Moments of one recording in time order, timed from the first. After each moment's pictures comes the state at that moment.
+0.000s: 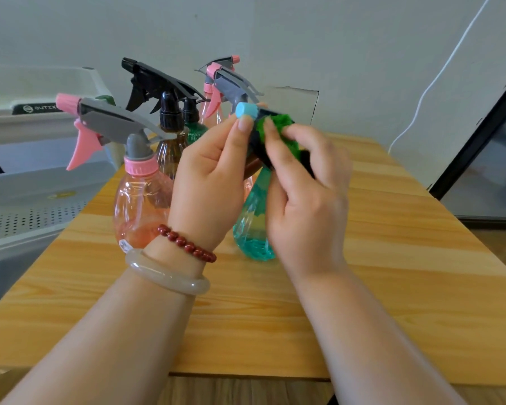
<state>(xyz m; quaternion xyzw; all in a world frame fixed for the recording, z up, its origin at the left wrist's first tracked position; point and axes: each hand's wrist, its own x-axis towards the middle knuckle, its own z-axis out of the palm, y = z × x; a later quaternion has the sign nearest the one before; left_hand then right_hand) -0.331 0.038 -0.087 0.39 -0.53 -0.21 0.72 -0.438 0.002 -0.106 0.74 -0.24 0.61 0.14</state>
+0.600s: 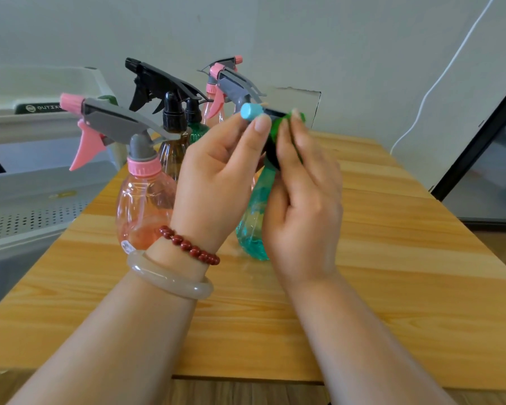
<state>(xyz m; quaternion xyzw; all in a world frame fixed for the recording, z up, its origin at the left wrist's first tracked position) -0.332 0.041 -0.083 0.43 -0.52 -0.18 0.71 -0.430 0.000 -0.116 0.73 -0.27 0.62 0.09</state>
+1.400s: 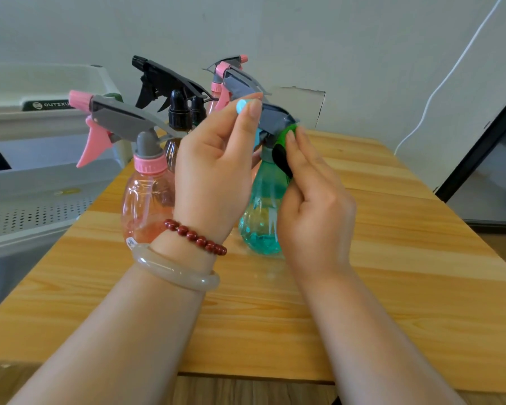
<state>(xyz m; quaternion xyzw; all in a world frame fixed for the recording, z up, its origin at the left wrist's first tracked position) -0.337 0.042 -0.073 0.41 -0.47 -0.22 0.75 -0.436 -0.003 -0.118 0.73 -0.32 0.60 0.01</state>
